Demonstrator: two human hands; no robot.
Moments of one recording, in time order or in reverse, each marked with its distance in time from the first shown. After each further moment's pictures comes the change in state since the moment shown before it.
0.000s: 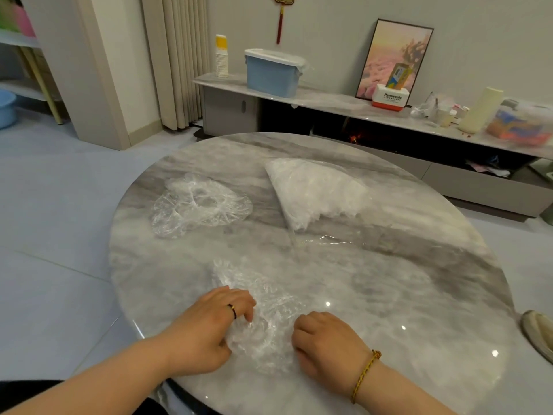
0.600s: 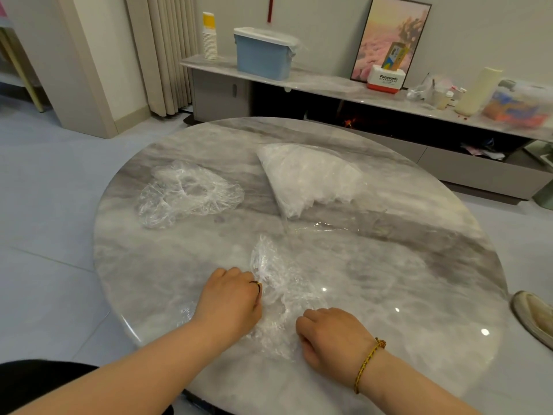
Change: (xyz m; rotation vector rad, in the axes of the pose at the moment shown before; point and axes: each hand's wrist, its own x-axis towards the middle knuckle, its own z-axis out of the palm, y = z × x) left_hand 0.053 0.040 0.006 0.331 0.052 -0.262; right_hand -0.008 0.001 -0.006 -0.089 -0.121 0.165
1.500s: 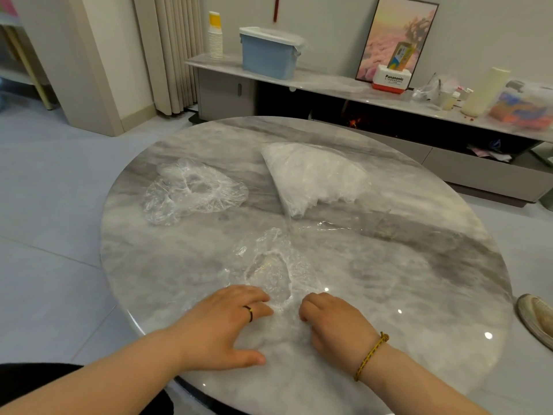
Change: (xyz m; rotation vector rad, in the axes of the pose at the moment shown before) left_hand -0.032 -0.025 -0.006 -0.091 -0.211 0.293; right_hand 0.008 0.005 -0.009 0.182 -0.094 0.047
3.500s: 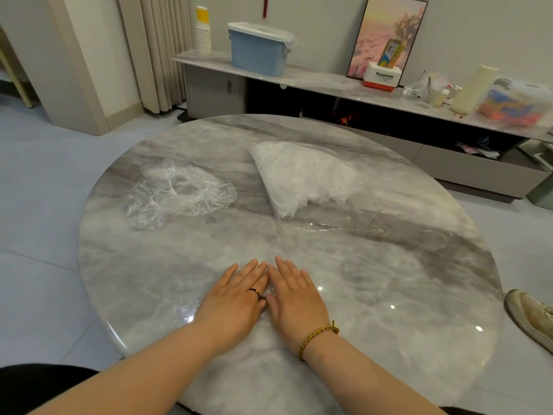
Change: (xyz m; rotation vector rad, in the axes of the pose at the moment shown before) left_hand 0.048 0.010 0.021 0.085 -0.156 -0.257; right_hand 0.045 -0.022 0.014 0.103 -0.061 0.358
